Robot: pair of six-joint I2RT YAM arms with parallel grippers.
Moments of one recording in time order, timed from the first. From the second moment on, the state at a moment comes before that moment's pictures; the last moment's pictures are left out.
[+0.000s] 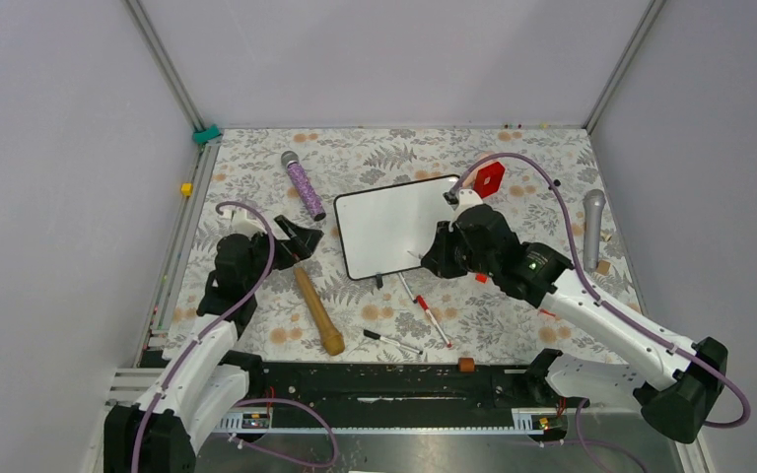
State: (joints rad) left arm -0.16 0.80 0.42 0.09 0.24 -0.68; right arm 0.81 1.07 0.98 -0.56 0.03 0.58
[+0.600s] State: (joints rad) left arm -0.16 1.00 0.35 0.47 0.29 -0.64; right arm 0.77 1.04 1.03 -0.55 0.05 0.49
